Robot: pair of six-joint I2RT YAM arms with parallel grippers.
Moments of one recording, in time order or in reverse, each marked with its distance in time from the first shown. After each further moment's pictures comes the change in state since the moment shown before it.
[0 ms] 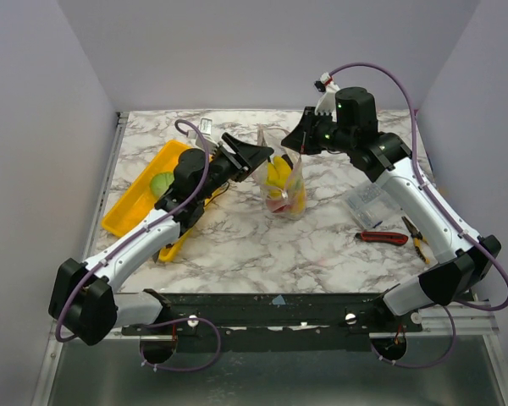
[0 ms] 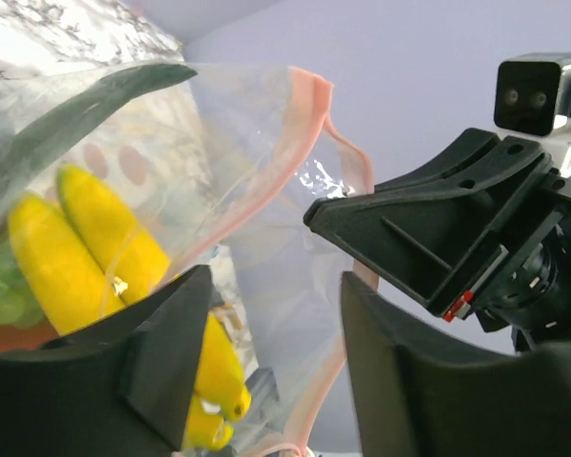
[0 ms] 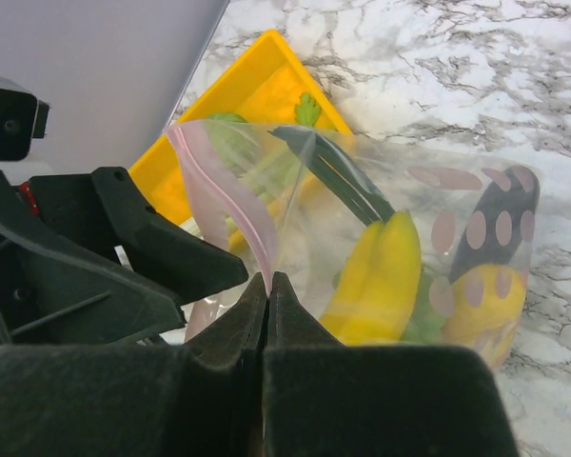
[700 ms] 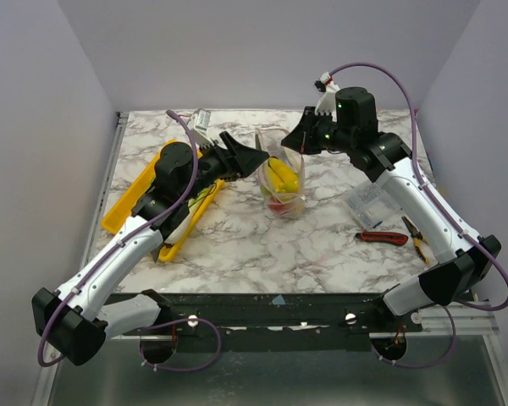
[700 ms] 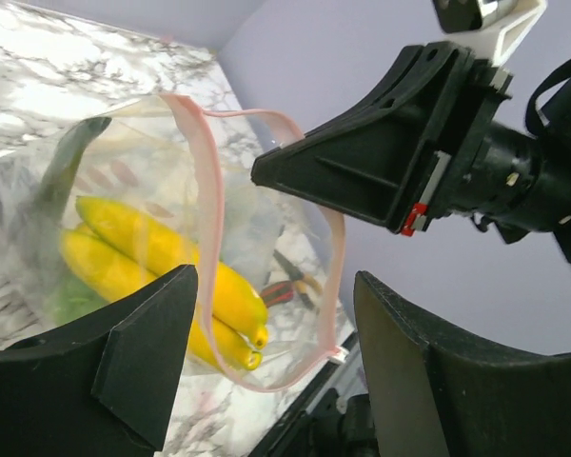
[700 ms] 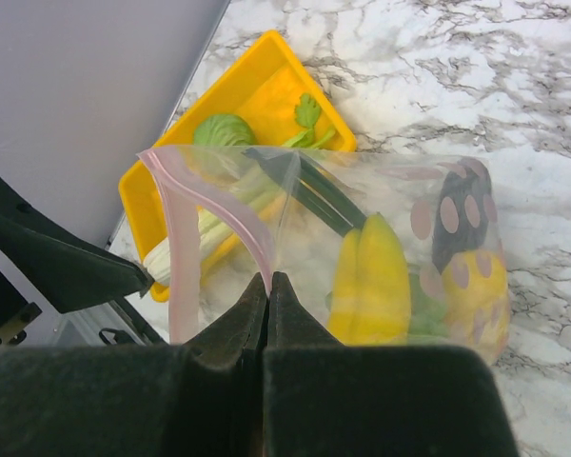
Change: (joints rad) left arm -0.002 -0.140 0.129 -0.288 0.050 0.343; right arm 0.000 0.000 0.000 0.001 0.000 0.000
